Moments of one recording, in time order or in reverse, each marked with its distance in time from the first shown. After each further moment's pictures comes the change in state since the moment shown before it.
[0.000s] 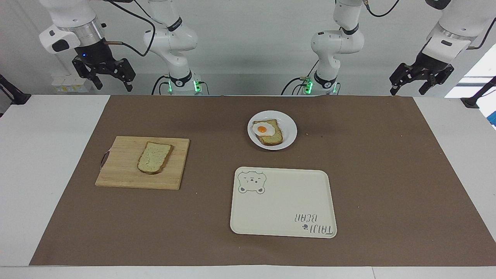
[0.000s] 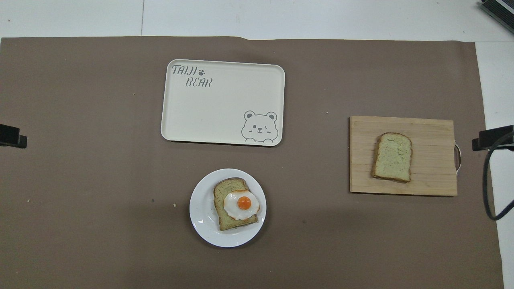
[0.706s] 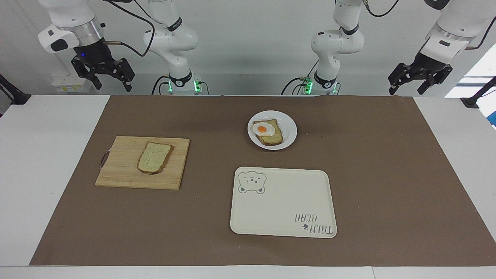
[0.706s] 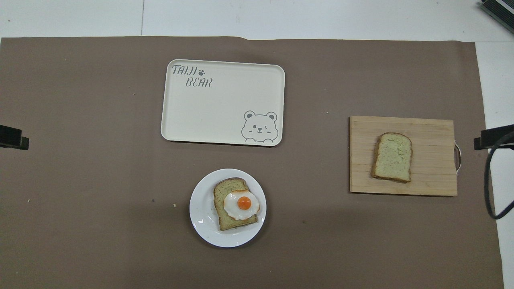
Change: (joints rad) left arm -0.001 0.000 -0.004 0.000 0.000 -0.009 0.000; right arm -0.001 0.000 -0.007 0.000 -0.001 0.010 0.001
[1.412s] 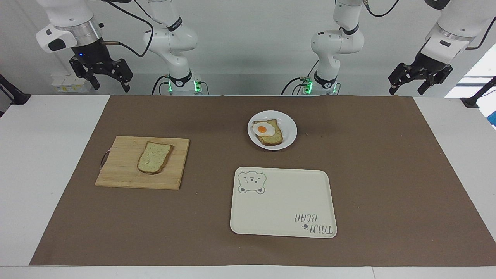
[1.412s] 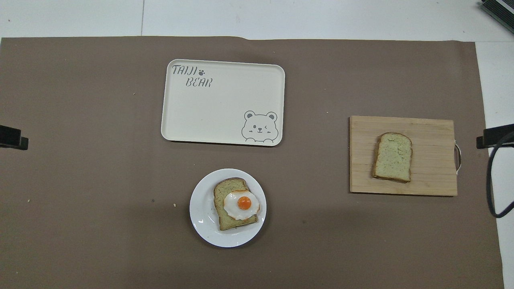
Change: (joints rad) left arm 0.000 0.000 0.003 0.000 0.000 -0.001 0.000; right arm 0.000 0.000 -0.003 0.000 -0.005 0.002 0.000
